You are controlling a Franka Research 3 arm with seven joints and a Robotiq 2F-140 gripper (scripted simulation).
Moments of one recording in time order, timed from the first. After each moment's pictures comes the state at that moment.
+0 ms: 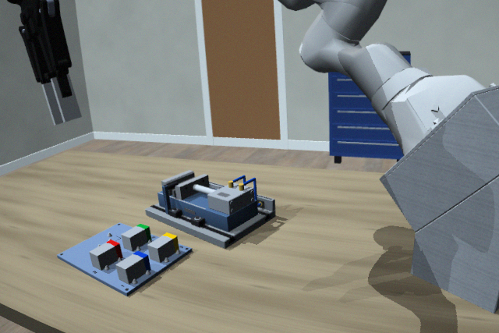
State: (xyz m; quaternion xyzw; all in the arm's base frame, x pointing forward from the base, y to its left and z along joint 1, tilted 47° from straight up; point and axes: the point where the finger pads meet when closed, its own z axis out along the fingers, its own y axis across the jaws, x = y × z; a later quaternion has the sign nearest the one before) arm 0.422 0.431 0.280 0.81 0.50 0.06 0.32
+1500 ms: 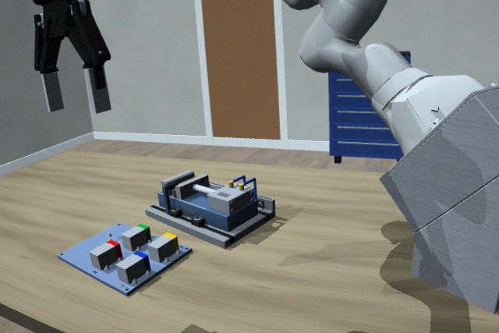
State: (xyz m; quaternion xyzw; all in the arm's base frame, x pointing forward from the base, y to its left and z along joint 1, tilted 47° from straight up) arm 0.429 0.394 0.291 0.75 0.54 0.09 0.38
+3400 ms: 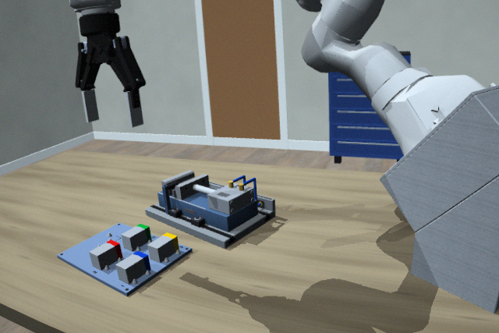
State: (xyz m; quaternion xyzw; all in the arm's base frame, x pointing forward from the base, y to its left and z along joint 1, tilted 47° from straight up) arm 0.469 0.257 0.339 0.74 0.55 0.10 0.39
